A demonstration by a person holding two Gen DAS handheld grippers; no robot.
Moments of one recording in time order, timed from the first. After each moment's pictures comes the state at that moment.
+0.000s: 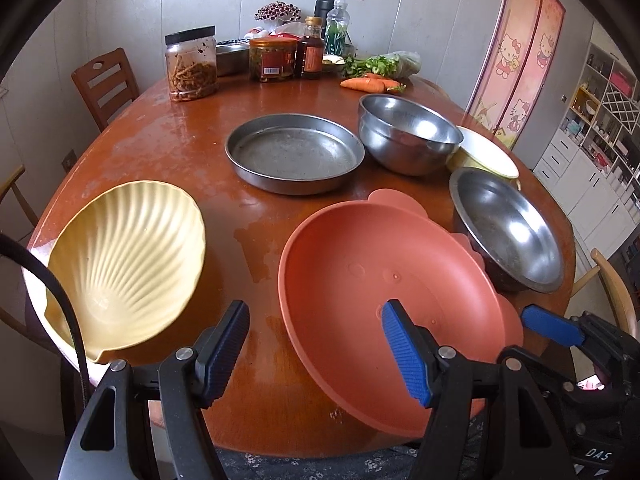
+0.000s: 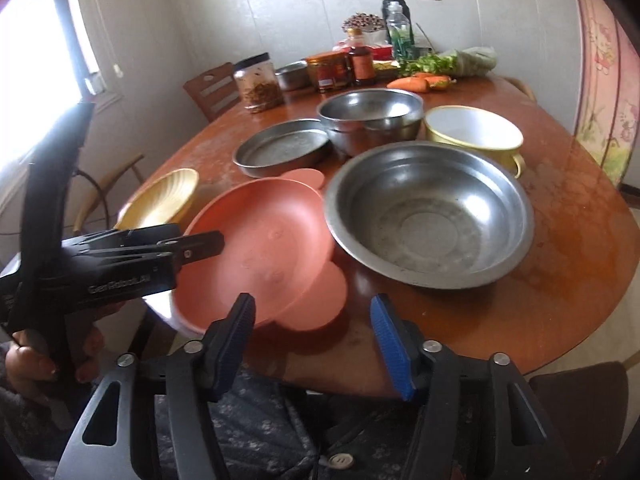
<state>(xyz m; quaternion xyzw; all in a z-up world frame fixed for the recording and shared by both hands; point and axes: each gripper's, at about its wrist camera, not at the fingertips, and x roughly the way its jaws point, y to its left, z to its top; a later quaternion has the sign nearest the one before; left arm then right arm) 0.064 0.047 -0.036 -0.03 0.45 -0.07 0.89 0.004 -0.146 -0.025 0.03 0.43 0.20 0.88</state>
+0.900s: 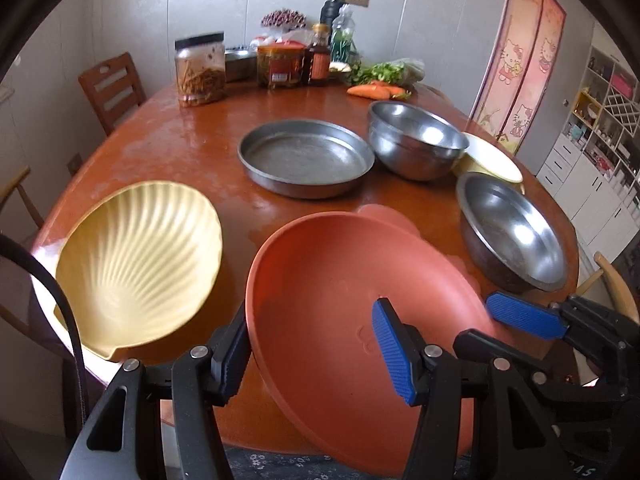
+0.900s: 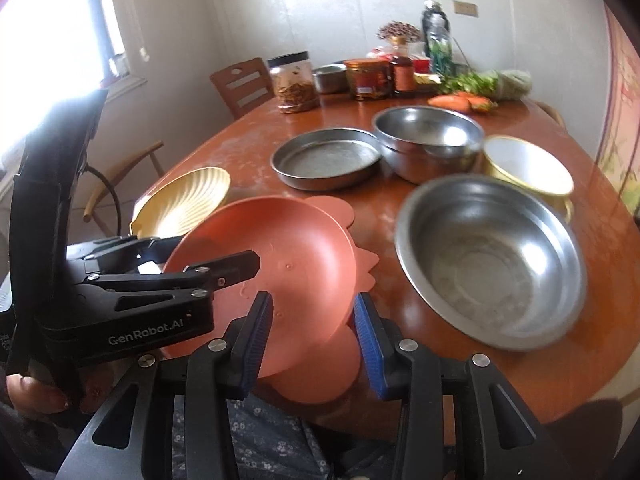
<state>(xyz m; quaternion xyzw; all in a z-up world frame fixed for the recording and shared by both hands) 0.062 0.057 -0.037 -0.04 0.44 -0.07 0.89 0.017 -0.099 -0.021 -0.01 0.41 0.24 0.88</state>
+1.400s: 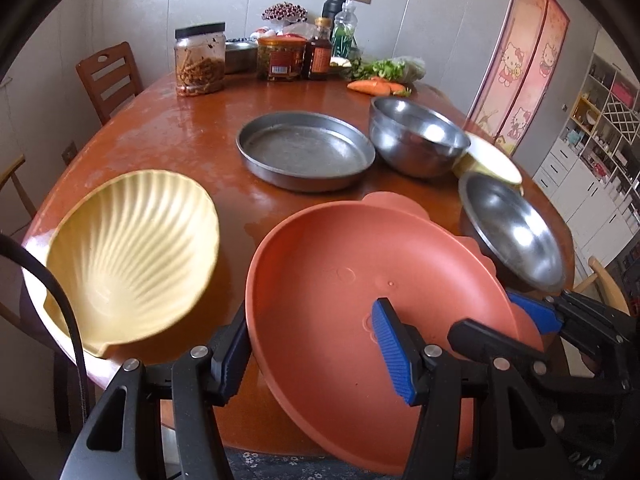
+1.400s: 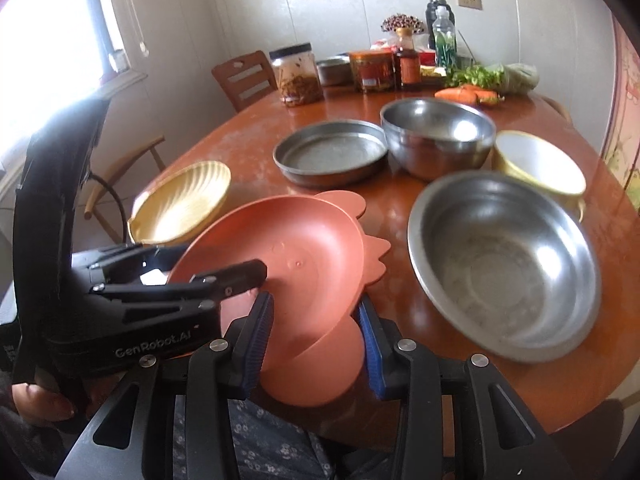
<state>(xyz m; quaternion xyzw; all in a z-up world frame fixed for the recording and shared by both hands) 0.061 0.060 -0.034 -0.05 0.44 -0.07 0.89 0.027 -0.094 -0.022 0.00 0.42 0.25 0.87</state>
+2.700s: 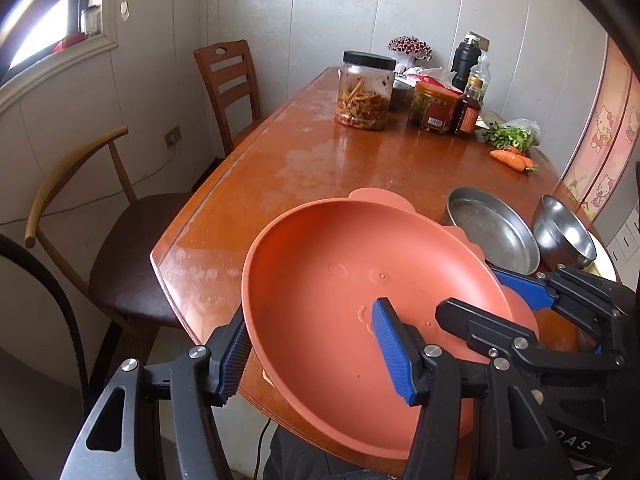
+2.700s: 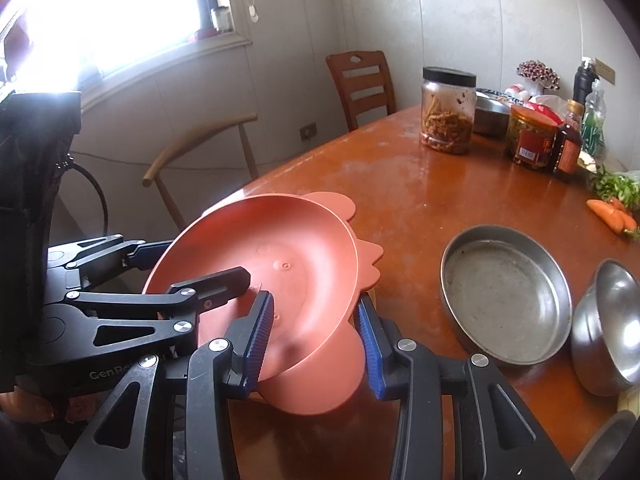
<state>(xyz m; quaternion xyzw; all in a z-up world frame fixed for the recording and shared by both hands) 0.072 0.198 -0.014 -0.09 0.41 0.11 0.90 0.111 0.067 -0.013 -0.10 0.38 0.41 0.82</state>
